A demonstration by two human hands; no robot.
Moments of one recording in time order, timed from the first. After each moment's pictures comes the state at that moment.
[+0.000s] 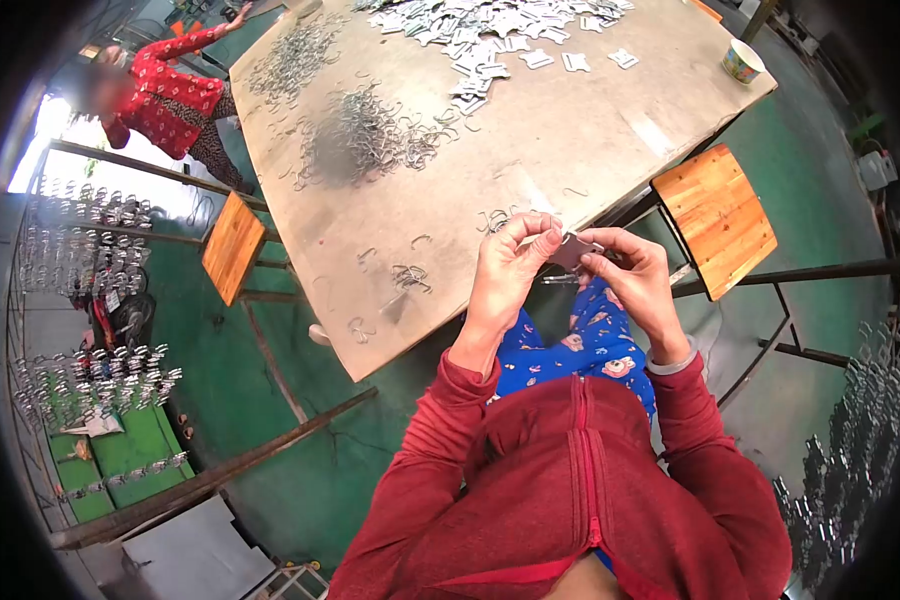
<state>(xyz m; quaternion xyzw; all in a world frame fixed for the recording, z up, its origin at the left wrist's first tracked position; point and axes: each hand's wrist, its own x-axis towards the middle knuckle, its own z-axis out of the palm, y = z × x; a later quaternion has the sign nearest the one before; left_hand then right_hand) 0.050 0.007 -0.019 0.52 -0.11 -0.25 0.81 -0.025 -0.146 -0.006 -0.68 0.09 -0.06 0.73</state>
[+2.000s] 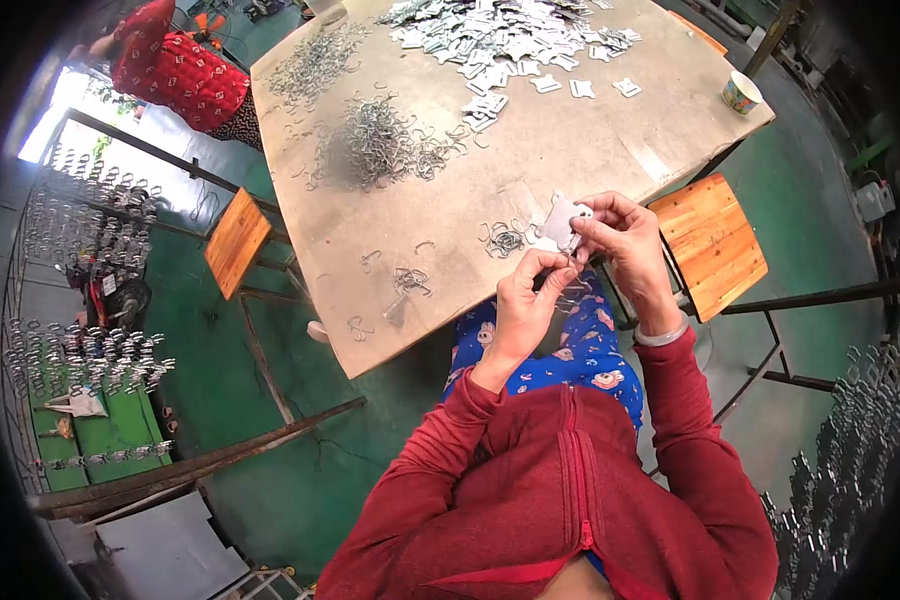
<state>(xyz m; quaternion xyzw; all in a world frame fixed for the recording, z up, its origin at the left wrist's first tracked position) 0.015 -0.007 -0.047 0.62 -0.19 -0.06 0.76 0.014 -0.156 0.008 -0.58 0.10 -0.06 0.81</state>
